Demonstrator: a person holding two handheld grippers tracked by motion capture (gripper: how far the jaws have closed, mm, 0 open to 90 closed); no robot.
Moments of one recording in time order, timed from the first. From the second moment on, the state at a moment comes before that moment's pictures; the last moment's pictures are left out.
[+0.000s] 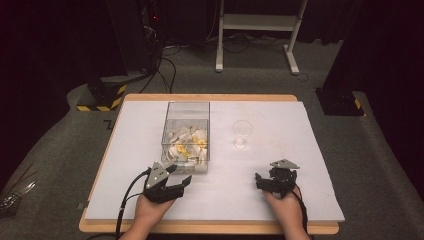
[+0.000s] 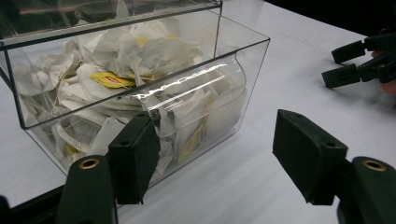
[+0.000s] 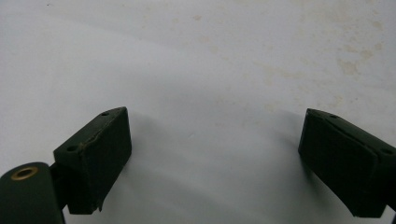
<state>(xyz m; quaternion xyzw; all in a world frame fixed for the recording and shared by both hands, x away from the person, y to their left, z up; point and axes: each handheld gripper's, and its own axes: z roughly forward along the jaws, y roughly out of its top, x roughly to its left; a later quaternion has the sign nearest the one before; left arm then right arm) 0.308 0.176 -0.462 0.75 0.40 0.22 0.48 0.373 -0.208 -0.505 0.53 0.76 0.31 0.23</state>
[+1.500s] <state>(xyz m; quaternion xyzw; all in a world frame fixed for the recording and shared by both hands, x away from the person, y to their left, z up) 0.302 0.221 -0.424 0.72 0.42 0.27 0.48 0.373 -0.208 -0.505 0.53 0.76 0.31 0.23</state>
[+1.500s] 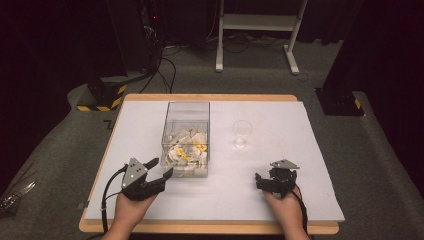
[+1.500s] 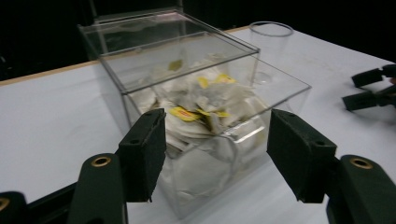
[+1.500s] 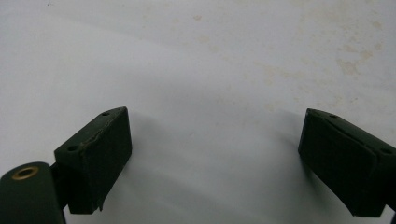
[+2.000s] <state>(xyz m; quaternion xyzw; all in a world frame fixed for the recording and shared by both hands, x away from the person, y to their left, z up) 0.339 0.223 -0.438 0.71 0.45 0.30 0.45 0.373 -0.208 -0.505 0.53 0.76 0.31 0.23</state>
